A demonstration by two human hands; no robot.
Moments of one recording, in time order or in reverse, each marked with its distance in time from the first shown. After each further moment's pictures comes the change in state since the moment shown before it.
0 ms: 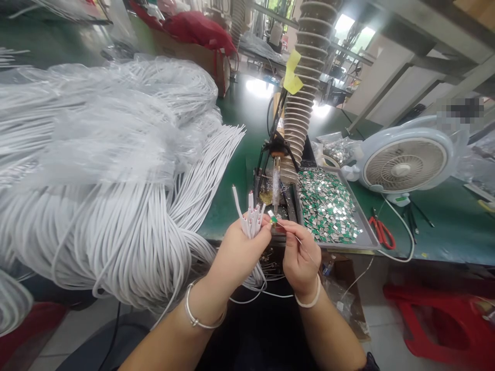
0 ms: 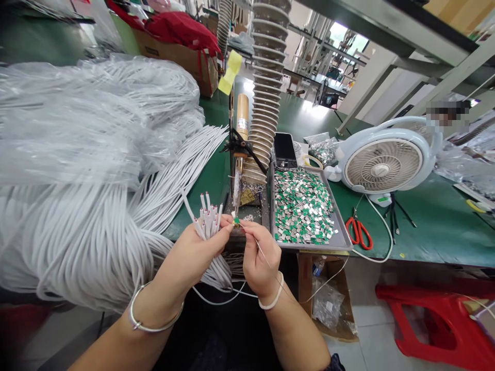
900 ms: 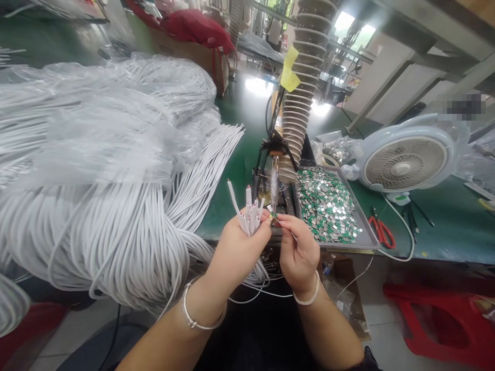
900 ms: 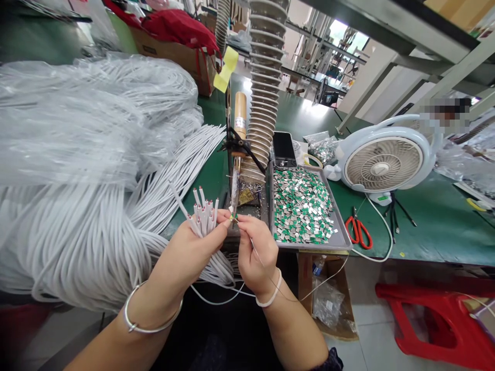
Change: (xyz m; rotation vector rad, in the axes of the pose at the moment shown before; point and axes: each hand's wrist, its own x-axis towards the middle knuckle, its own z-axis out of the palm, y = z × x) left_hand 0.000 0.010 0.000 0.026 0.046 0.073; right_hand 0.007 -0.001 0.002 0.031 -0.024 -0.031
